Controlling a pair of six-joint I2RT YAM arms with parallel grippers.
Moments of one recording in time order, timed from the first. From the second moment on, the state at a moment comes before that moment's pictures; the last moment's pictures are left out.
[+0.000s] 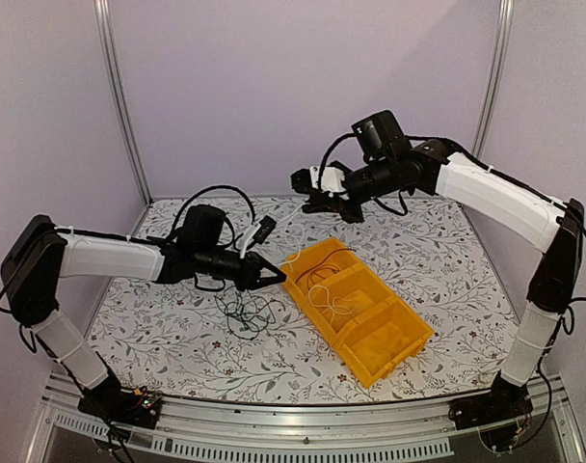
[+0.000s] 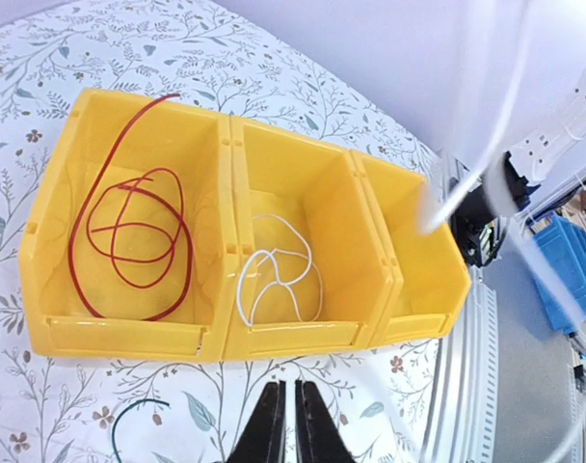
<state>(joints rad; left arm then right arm) -0.67 1.61 0.89 0.15 0.68 -0.16 0.75 1.81 1.79 -0.65 -0.45 -1.01</state>
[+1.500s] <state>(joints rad) -0.72 1.62 0.83 0.69 0.45 -0.11 0.67 1.78 1.78 -0.68 -0.49 -0.70</state>
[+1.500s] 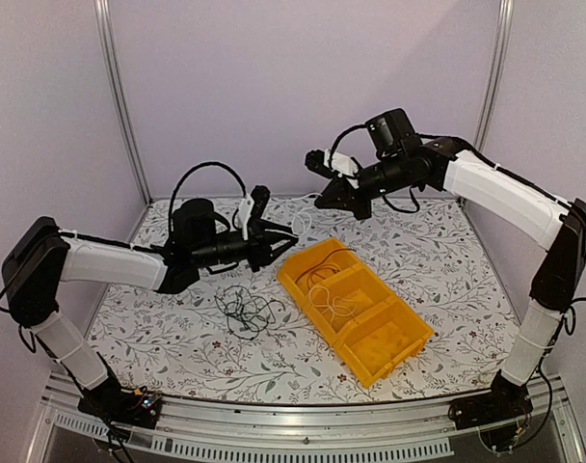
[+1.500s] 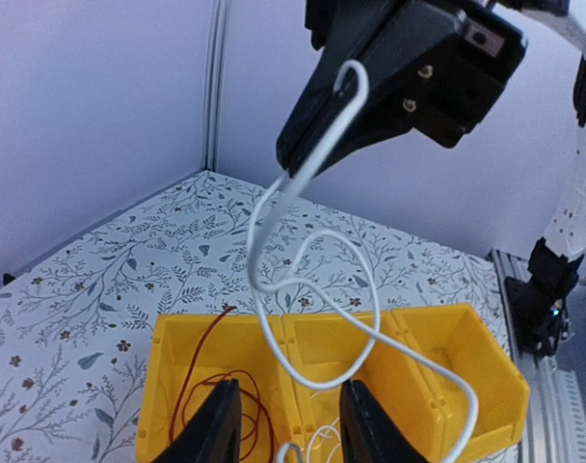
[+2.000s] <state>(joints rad) -0.66 1.55 0.60 0.64 0.37 -0.12 0.49 1.78 1.81 -0.67 -0.51 -0.66</state>
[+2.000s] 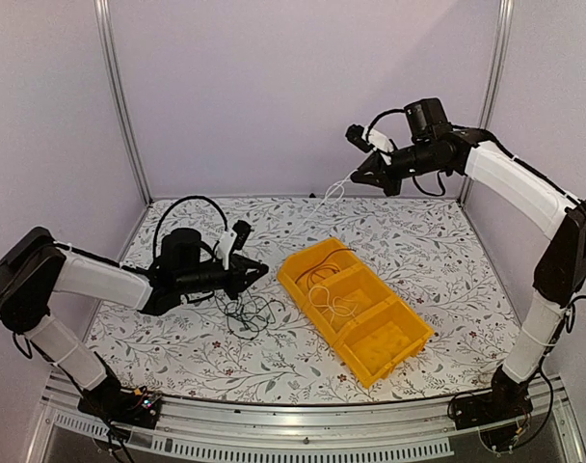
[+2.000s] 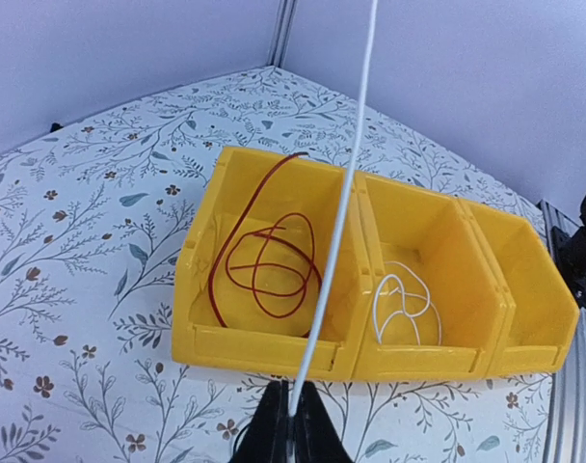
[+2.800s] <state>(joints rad) -0.77 1.67 0.88 0.48 0.36 -0.09 0.40 1.72 1.36 -0.75 -0.61 -0.67</state>
